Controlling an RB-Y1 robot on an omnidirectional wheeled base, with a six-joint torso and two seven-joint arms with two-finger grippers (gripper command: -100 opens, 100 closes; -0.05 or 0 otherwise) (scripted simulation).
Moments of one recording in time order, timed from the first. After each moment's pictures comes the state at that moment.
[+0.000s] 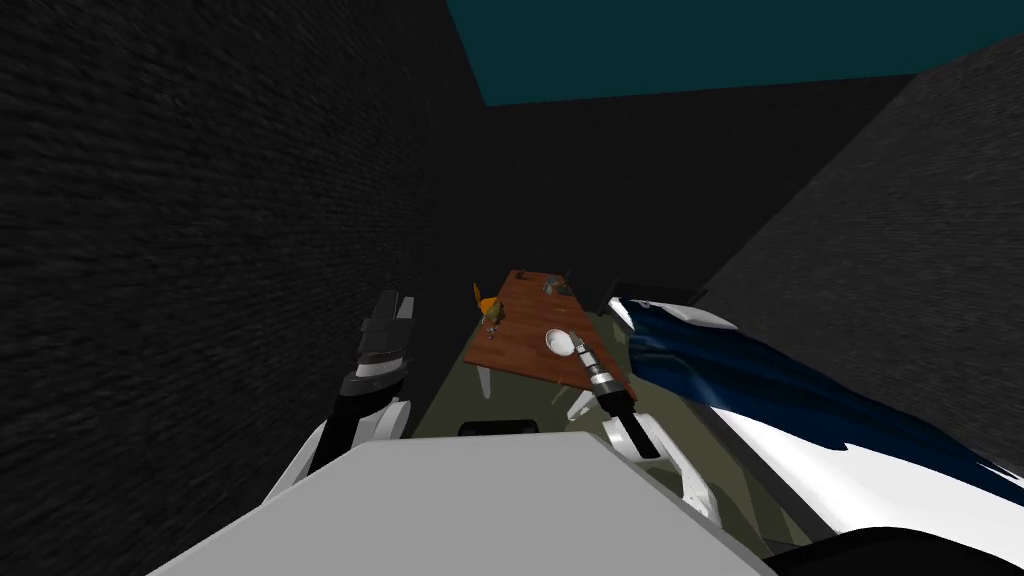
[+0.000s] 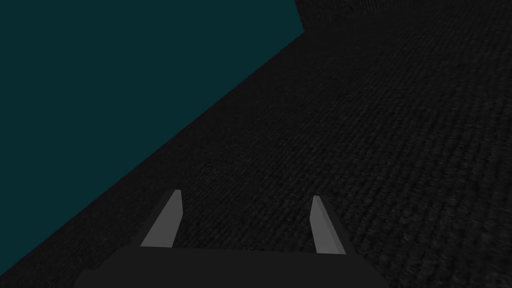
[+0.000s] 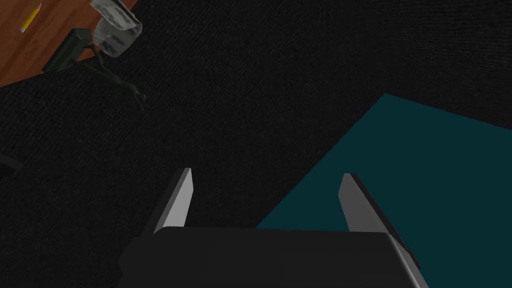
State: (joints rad) left arm 0.50 0.03 -0.01 -2.29 -0.12 -0.57 -0.08; right arm 0.51 -0.38 -0.05 -1.89 0.21 -0.35 0.16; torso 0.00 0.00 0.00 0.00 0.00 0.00
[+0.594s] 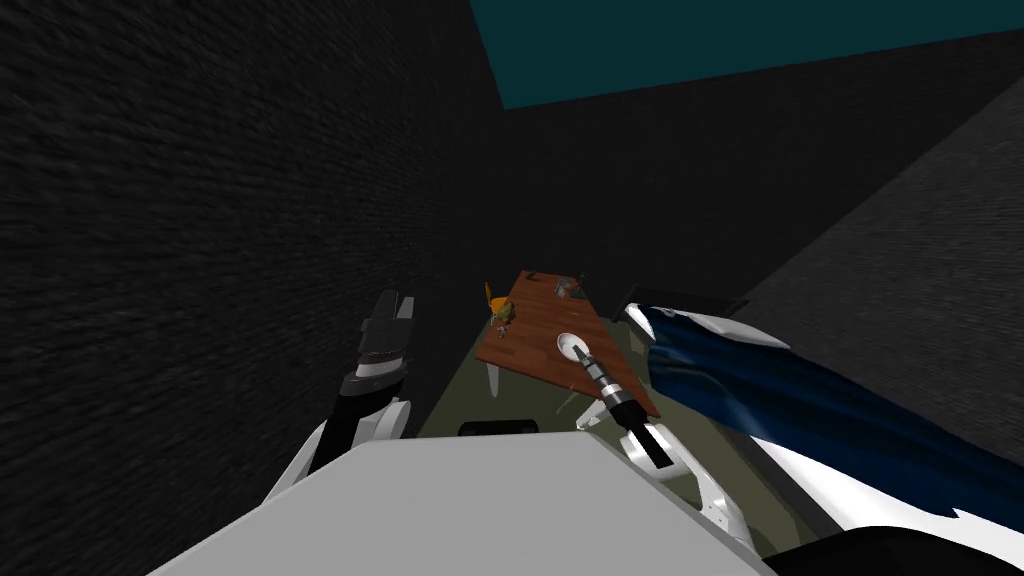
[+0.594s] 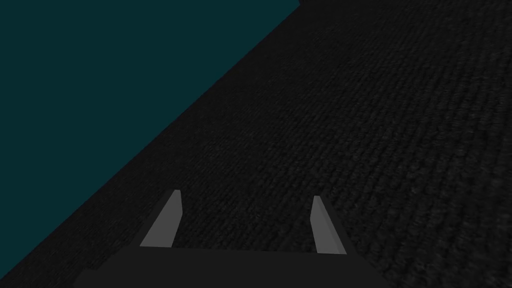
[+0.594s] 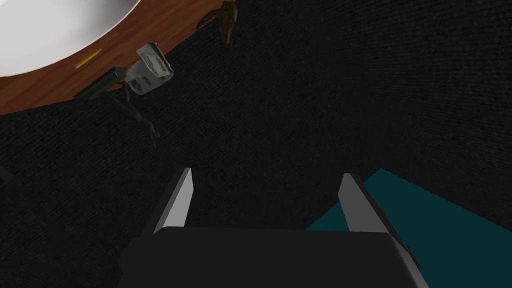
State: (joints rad) left arm 0.50 0.03 -0.01 -2.29 -0.12 -0.57 -0.08; right arm 0.52 -0.50 -0.06 -1.73 0.26 -0.34 0.19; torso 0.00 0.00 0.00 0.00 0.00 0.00
